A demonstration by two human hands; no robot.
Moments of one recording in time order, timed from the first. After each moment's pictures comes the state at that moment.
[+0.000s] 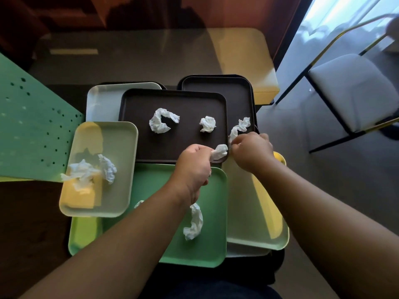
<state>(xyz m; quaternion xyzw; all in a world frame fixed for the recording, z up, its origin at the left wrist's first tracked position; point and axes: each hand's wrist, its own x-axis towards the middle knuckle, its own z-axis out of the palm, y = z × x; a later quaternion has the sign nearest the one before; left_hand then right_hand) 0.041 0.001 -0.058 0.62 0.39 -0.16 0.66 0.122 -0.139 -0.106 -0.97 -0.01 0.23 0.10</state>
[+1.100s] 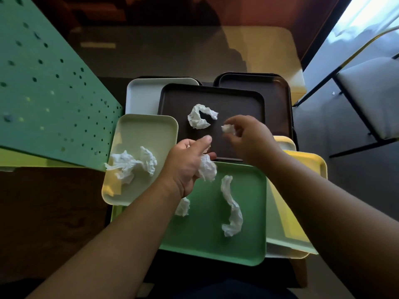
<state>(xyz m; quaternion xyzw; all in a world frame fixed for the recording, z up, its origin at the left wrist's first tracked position) 0.015 0.108 -0.063 0.51 0.38 -0.11 0.77 0.104 -0.041 -0.081 -0.93 -0.12 0.15 0.30</state>
